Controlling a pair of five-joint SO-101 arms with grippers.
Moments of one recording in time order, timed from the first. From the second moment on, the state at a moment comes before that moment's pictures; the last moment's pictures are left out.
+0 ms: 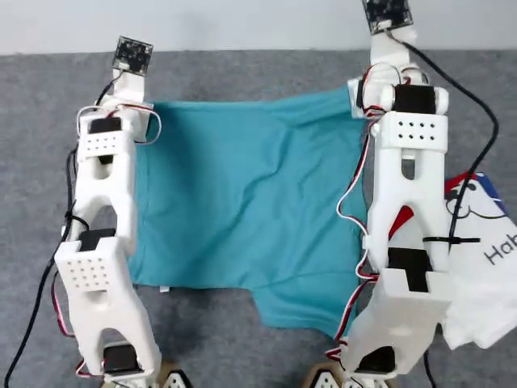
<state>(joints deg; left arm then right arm) -11.7 38.2 -22.7 44.8 -13.1 0.8 18.8 -30.6 67.6 14.9</state>
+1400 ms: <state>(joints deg) -17.8 16.5 -2.2 99.1 -30.7 2.2 -25.8 20.1 99.5 28.3</state>
